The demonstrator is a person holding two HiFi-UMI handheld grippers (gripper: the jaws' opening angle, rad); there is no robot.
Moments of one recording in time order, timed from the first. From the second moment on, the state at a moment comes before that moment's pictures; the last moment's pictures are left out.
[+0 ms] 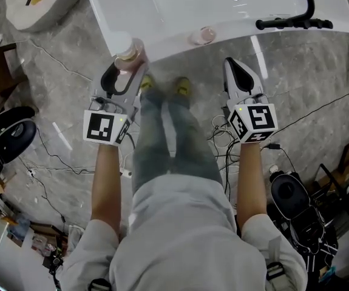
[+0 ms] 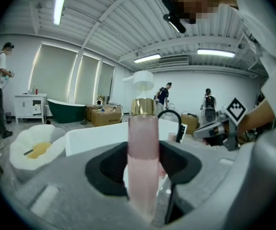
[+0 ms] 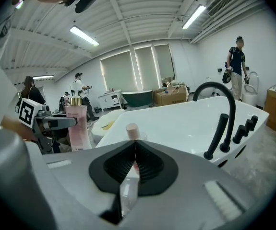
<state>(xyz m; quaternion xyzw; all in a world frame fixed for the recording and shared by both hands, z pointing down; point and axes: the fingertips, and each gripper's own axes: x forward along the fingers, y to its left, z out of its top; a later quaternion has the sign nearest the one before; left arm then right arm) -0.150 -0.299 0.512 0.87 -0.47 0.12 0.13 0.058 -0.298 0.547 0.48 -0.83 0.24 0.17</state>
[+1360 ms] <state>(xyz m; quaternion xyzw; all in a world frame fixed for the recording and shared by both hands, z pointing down) -0.151 -0.330 0.633 0.88 -0.44 0.13 0.14 0.035 -0.315 0.645 0.46 -0.83 0.26 0.19</state>
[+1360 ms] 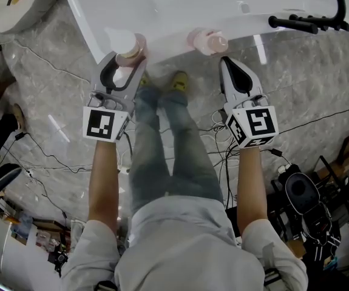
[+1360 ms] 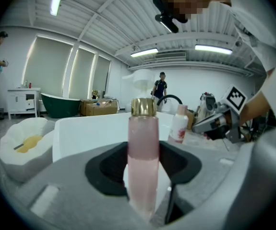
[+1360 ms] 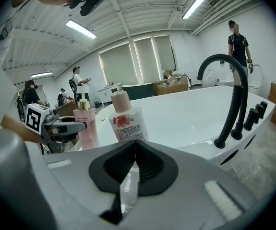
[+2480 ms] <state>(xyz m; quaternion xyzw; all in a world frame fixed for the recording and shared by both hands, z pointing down) -0.150 -0.312 0.633 0.90 -0.40 0.15 0.11 0.030 -0.300 0.642 0.46 -0.83 0.25 0.18</state>
